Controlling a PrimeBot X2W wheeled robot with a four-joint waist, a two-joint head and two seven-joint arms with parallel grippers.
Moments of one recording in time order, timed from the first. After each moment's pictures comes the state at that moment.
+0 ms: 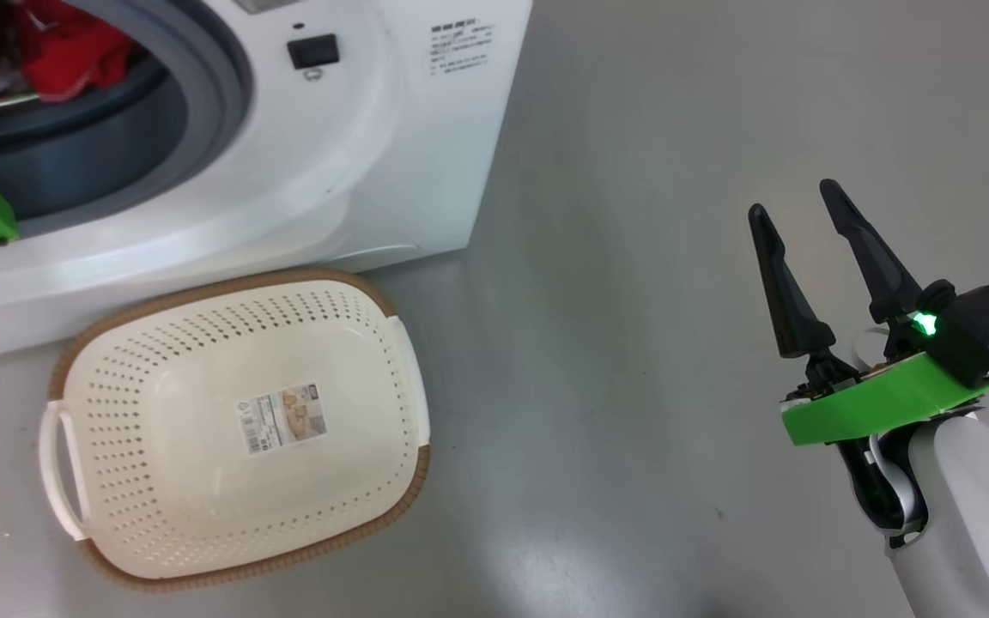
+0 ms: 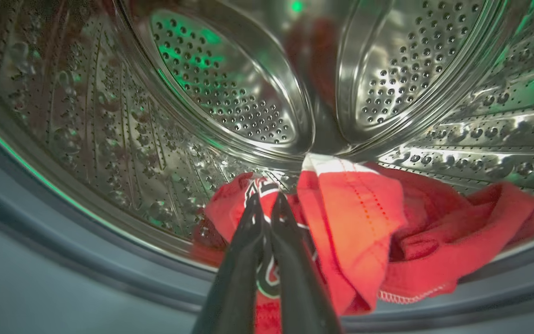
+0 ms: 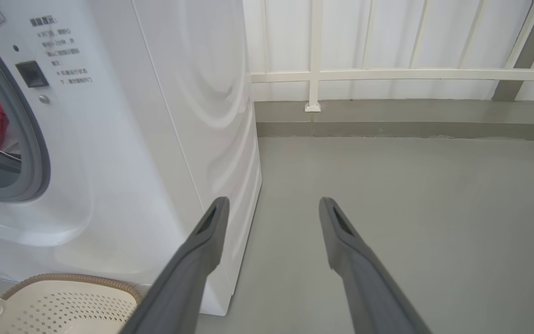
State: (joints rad) left arm -1.03 0.30 0.05 0.95 -0.26 0.10 -0.24; right arm -0.37 -0.18 0.14 0.18 0.38 0.12 -0.26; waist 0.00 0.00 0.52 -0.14
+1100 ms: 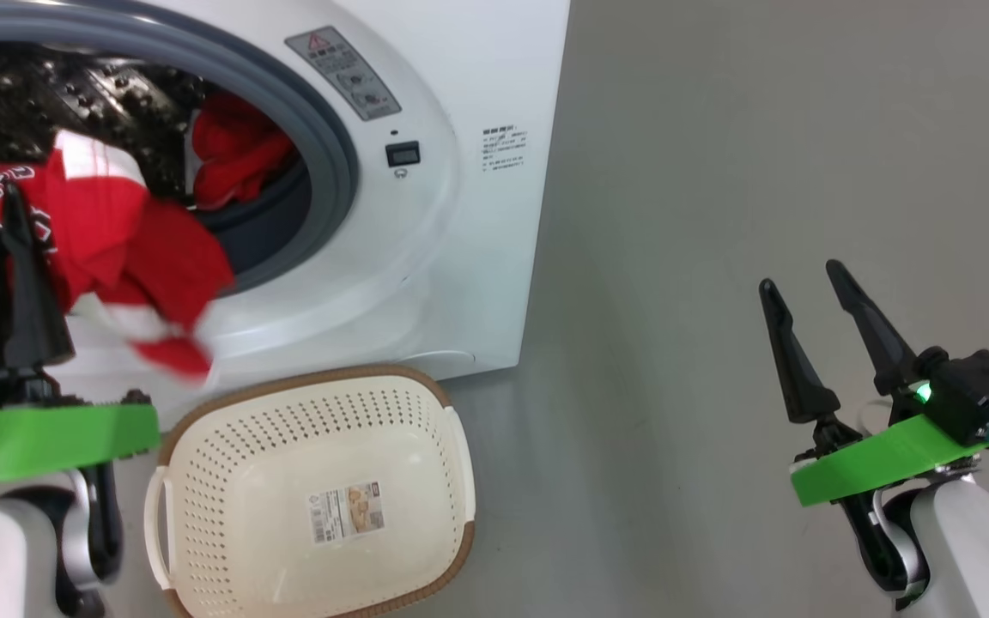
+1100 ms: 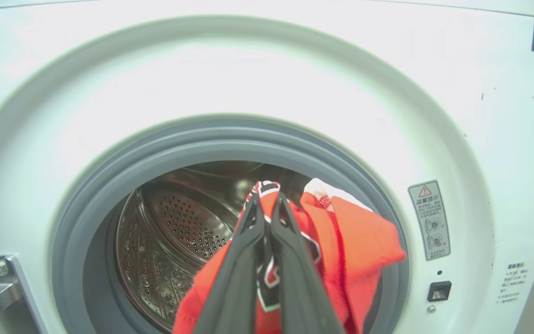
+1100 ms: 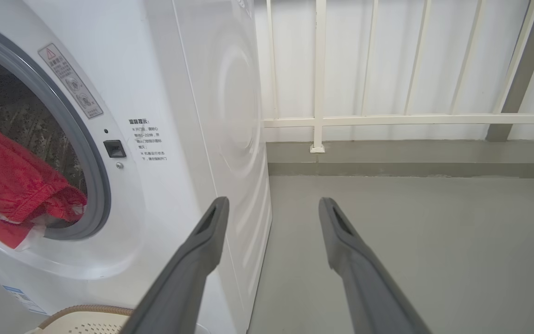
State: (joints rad) left arm -0.38 0.20 0.06 0.00 -0.24 0.13 -0.20; right arm -0.25 -0.17 0.11 0.20 0.38 0.12 -0.26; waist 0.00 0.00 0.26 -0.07
